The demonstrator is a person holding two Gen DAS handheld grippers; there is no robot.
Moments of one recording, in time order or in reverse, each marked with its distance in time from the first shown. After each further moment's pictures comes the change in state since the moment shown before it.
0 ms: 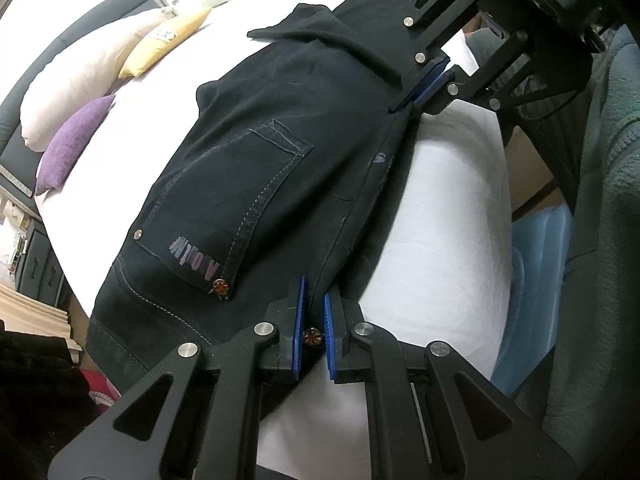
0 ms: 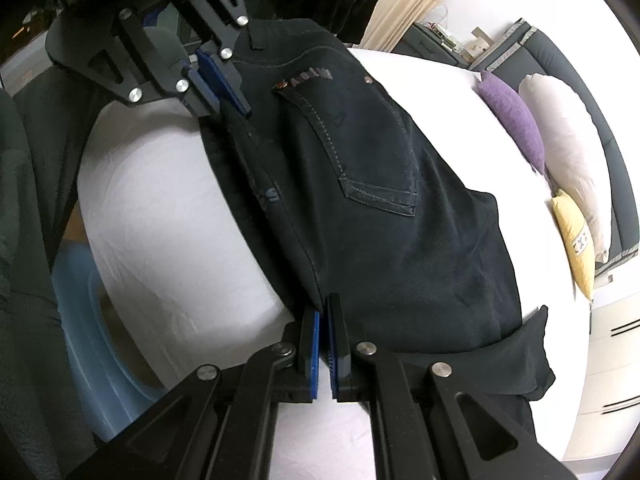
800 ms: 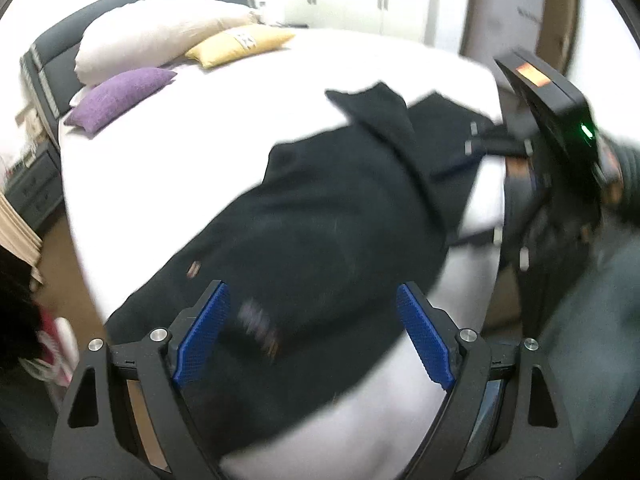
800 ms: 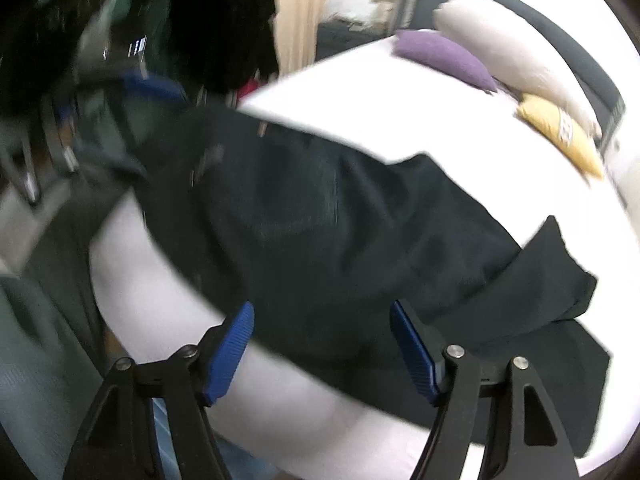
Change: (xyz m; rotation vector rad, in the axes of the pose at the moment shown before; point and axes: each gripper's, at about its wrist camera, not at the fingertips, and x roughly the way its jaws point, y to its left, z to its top) left arm -0.037 0.073 0.055 -0.421 -0.170 -0.043; right arm -0.022 -0.086 -0.012 0.506 -0.123 0.120
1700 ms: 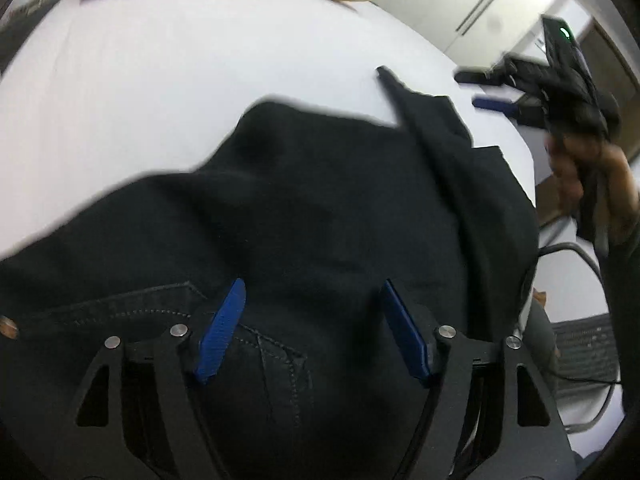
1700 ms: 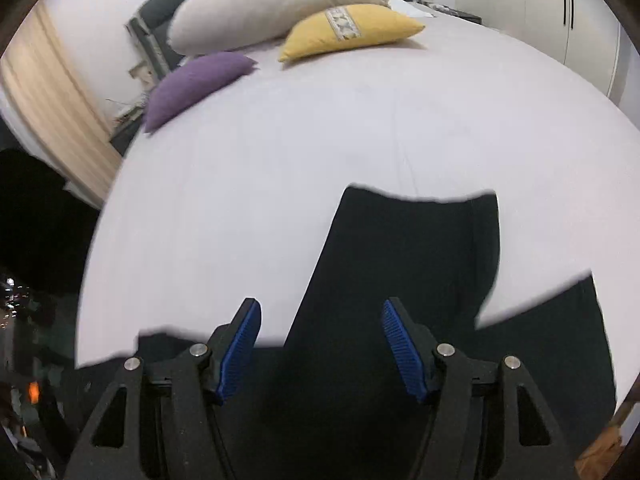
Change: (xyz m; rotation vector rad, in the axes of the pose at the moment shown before) left arm 0.175 0.029 0.044 -0.456 0.118 -0.166; right arm 0.046 -0.285 0.053 0.784 -0.004 -0.214
